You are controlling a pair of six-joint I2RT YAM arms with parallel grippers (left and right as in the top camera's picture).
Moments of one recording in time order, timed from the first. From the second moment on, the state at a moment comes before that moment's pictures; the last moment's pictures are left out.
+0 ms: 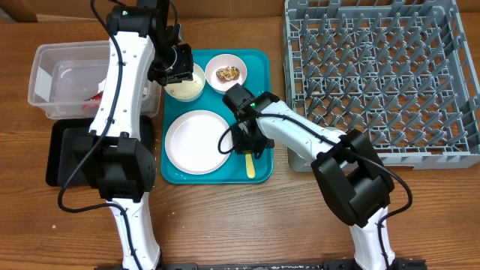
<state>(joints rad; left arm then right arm) -0.10 2.20 2.25 -1.43 0.22 -0.23 0.67 2.15 1.58 -0.92 -0.10 0.53</state>
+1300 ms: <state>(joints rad) -0.10 2.20 2.25 -1.40 0.21 -0.23 0.16 2.01 1.88 -1.04 0.02 0.06</state>
